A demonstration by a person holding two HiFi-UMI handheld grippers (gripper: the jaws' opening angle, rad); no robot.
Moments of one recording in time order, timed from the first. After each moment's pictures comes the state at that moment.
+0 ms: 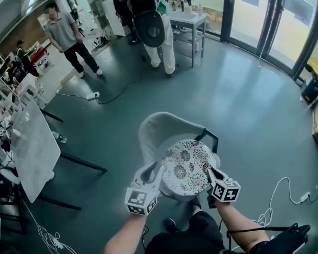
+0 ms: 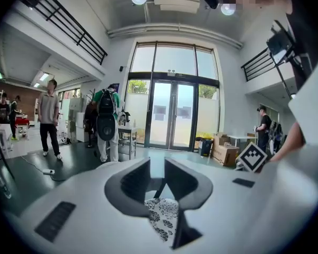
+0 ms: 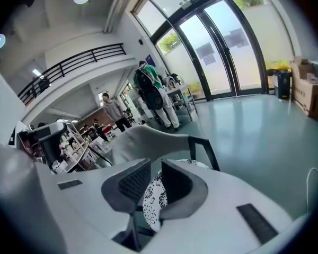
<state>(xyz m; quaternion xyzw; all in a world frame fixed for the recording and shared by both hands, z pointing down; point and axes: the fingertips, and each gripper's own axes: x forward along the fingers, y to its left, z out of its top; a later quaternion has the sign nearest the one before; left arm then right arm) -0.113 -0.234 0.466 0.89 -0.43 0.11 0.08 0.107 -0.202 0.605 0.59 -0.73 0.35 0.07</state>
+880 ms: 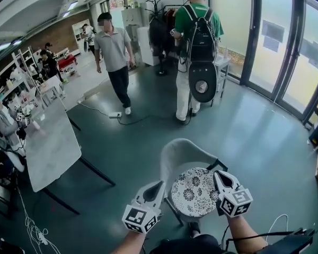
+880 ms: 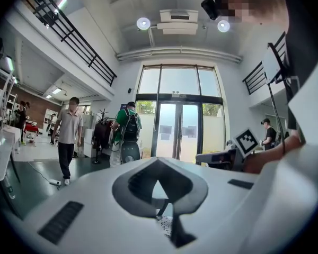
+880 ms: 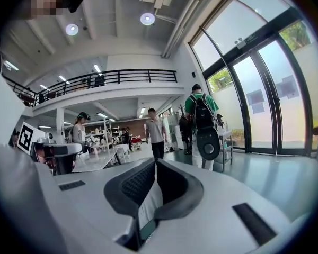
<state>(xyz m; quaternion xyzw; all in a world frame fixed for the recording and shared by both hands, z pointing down) -0.182 -0.151 0.345 0.88 -0.48 0.01 0.04 0.021 -0.202 0.364 0.50 -0.86 0.10 0.03</state>
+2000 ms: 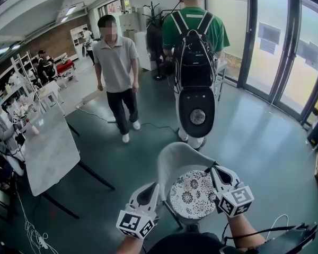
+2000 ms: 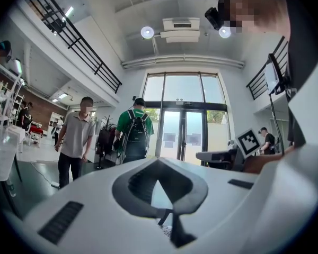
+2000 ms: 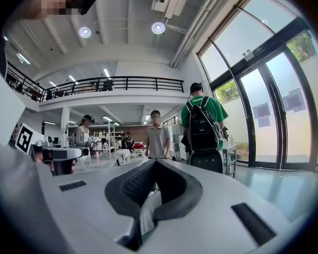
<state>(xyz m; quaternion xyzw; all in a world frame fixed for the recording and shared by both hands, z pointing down) -0.195 -0.139 0.307 0.86 -0.50 -0.03 0.02 0.005 -0.200 0.301 0.48 -0.87 0.04 0.01</state>
